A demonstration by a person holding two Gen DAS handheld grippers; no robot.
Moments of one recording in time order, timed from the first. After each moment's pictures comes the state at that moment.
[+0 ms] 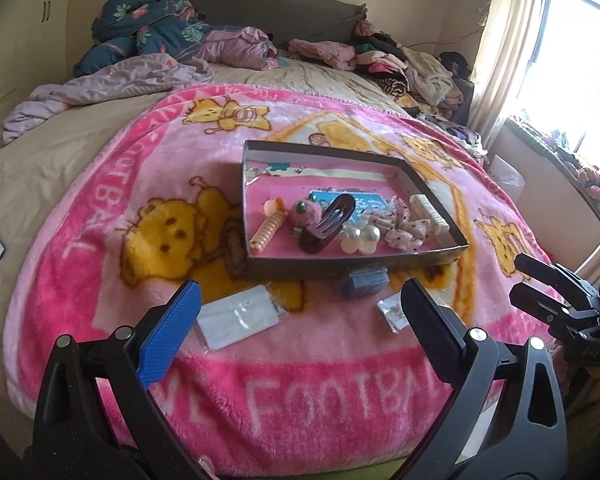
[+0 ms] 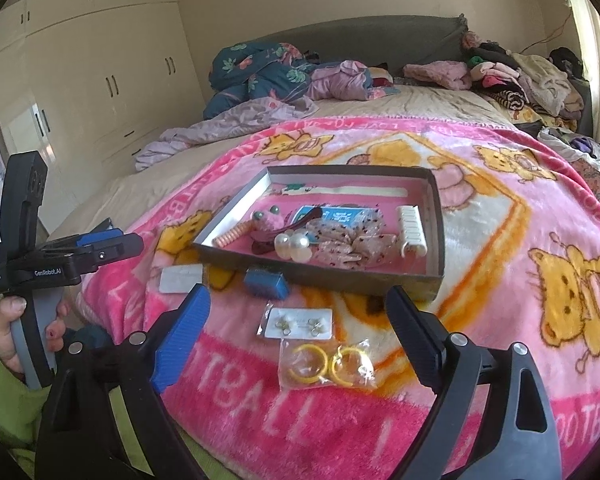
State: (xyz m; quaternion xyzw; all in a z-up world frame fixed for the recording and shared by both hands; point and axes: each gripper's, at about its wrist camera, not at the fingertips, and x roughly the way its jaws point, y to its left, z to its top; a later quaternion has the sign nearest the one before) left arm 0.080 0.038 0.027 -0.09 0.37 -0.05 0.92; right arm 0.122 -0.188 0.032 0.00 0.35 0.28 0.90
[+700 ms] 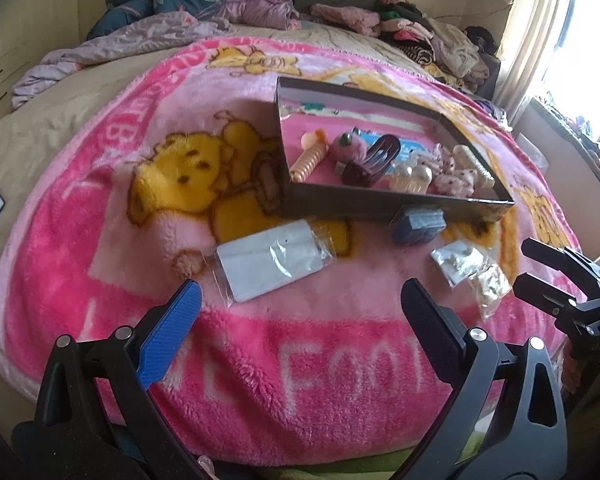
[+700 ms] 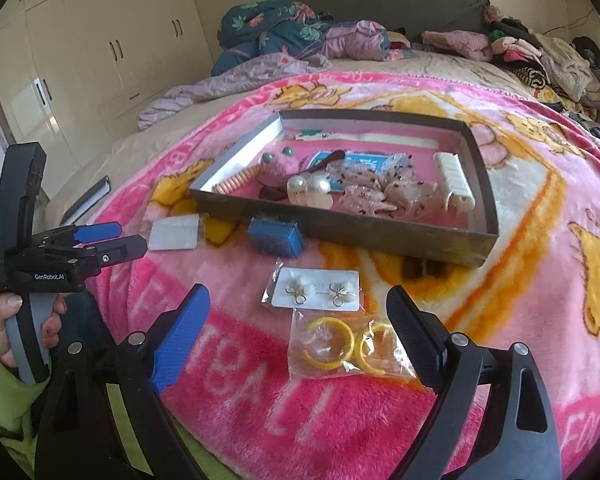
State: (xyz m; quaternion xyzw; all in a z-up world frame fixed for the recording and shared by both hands) left arm 0.083 0.054 -0.030 -0.09 0.43 -0.02 0.90; right arm 0.138 -0.156 -0.020 -0.03 0.40 0.30 0.86
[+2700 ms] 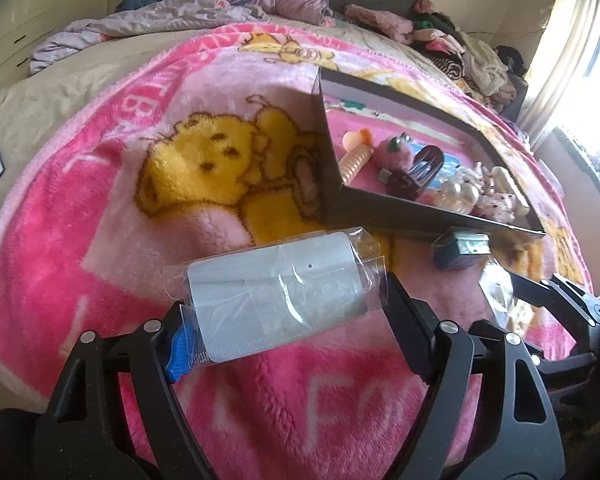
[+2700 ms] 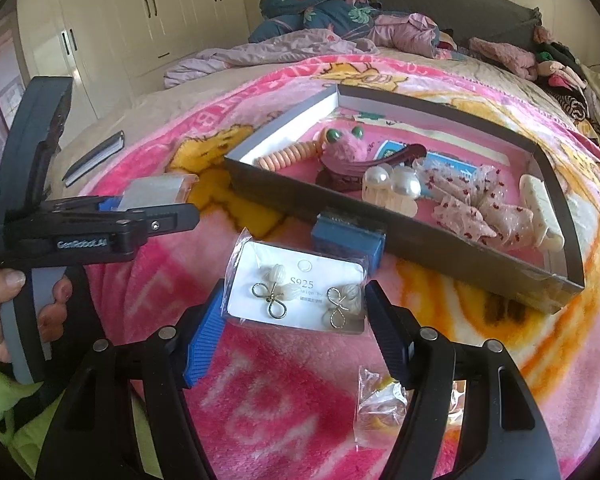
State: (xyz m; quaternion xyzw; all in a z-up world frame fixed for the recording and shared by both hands) left arm 0.099 0.073 -0.046 -0.13 0.43 0.02 0.89; right arm 0.149 -0.087 -0.043 -0.10 0.41 0.34 0.84
